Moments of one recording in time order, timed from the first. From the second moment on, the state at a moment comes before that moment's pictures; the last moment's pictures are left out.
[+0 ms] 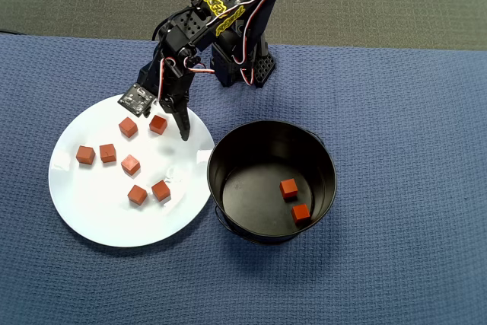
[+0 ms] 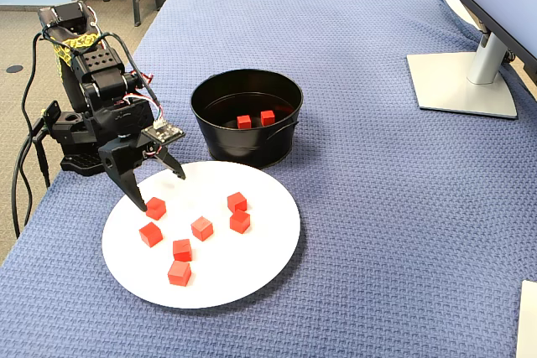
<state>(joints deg) 51.1 118.6 142.5 39.2 -112.2</state>
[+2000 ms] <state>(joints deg) 1.1 126.5 108.5 67.2 -30.3</state>
